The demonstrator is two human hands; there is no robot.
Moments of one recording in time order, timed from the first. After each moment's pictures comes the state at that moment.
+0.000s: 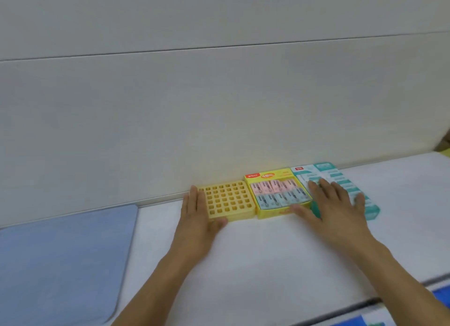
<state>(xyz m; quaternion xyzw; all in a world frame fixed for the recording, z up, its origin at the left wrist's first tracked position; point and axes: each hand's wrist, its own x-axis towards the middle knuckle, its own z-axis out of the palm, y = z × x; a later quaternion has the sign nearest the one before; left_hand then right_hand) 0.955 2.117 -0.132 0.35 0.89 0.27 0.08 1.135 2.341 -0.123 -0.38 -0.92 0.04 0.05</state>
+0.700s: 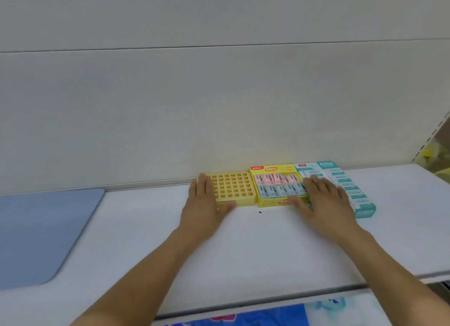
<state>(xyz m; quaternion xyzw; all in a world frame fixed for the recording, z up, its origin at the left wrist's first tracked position) 1.021 2.223 -0.136 0.32 0.92 0.21 0.02 1.184 2.437 -0.115 -0.32 -0.94 0.03 0.06</state>
